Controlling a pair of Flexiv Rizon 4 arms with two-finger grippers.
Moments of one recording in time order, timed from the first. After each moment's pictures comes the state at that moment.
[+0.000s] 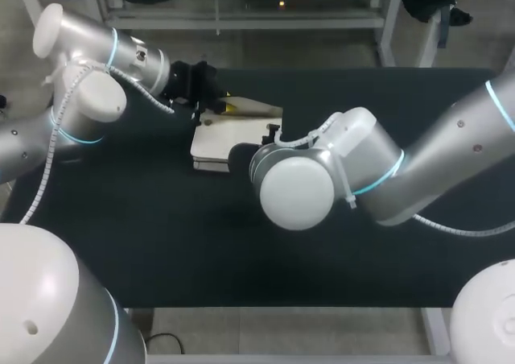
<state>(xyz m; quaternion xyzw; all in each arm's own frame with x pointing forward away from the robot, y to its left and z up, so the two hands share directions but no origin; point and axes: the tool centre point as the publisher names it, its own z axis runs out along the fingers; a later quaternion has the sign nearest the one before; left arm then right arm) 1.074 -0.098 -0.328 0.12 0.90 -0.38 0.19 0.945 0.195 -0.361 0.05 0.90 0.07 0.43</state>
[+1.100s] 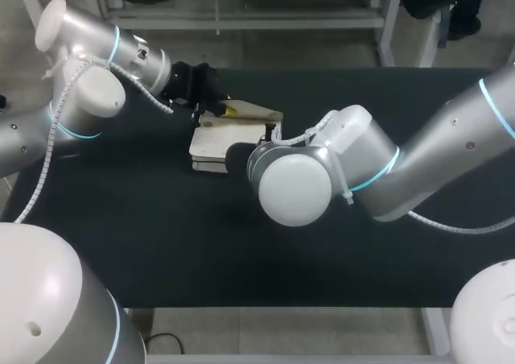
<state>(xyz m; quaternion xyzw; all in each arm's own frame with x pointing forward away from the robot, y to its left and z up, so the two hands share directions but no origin) 1.068 -0.099 -0.332 0.14 0.90 -0.38 0.18 0.952 0.202 -0.365 0.03 0.90 0.07 0.42</state>
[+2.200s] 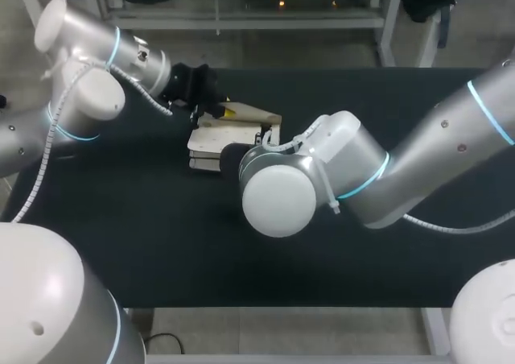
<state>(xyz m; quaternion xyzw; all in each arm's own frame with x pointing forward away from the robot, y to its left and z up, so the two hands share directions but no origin) 1.062 -0.096 -0.333 0.15 0.90 -0.36 0.19 0.950 0.207 -0.356 0.04 0.89 0.05 0.45</state>
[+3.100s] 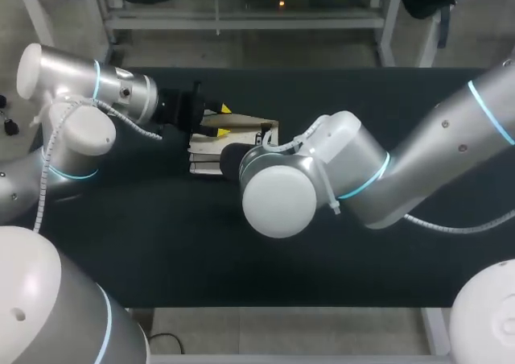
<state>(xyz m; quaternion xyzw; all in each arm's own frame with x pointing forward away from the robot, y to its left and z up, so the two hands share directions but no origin) 1.036 -0.088 -0.337 0.23 0.85 -0.38 0.28 0.949 0.206 -0.356 0.04 0.89 0.05 0.45</state>
